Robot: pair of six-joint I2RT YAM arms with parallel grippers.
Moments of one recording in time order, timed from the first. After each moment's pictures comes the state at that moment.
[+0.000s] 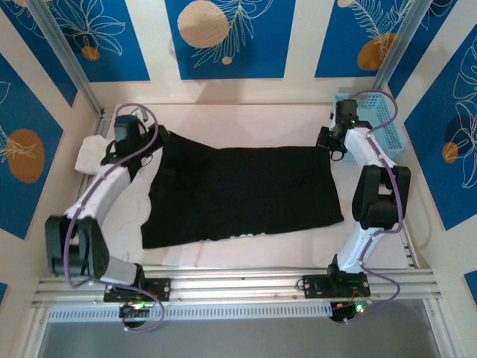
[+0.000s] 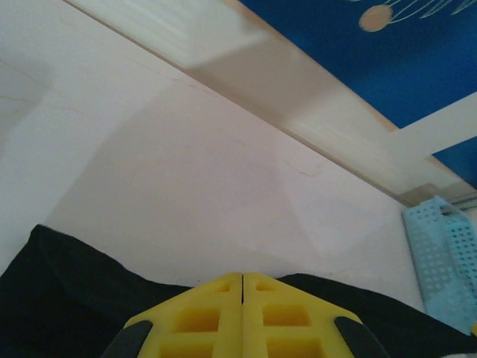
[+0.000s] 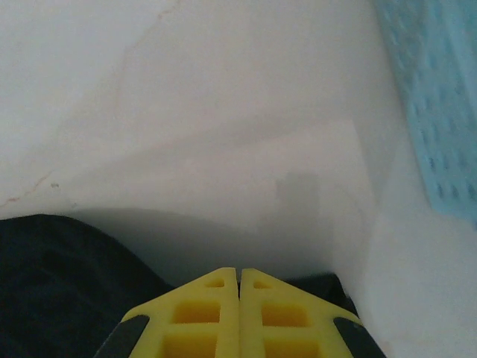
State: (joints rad) left arm -0.08 1.39 1.05 -0.11 0.25 -0.65; right arm -0.07 1.81 1.44 -0.66 -0.07 0.24
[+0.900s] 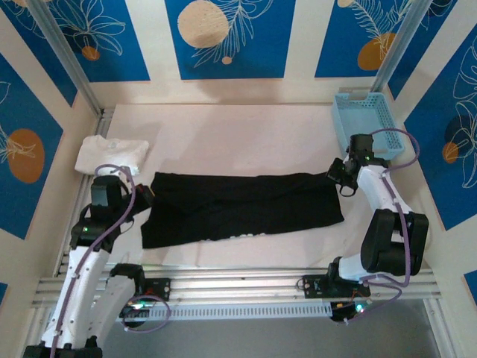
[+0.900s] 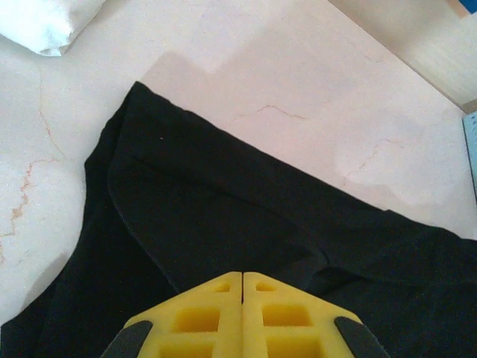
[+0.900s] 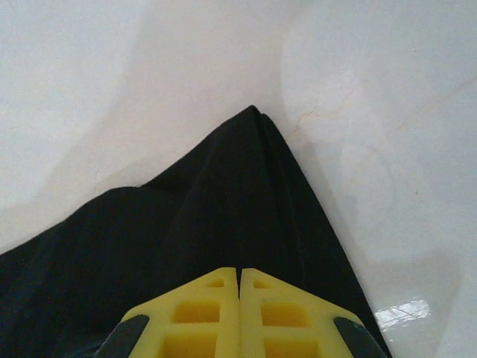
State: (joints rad) left arm -0.08 0.65 0.74 -0.75 0.18 -0.57; right arm -0.16 1.41 0.98 -0.66 -0.09 0.37
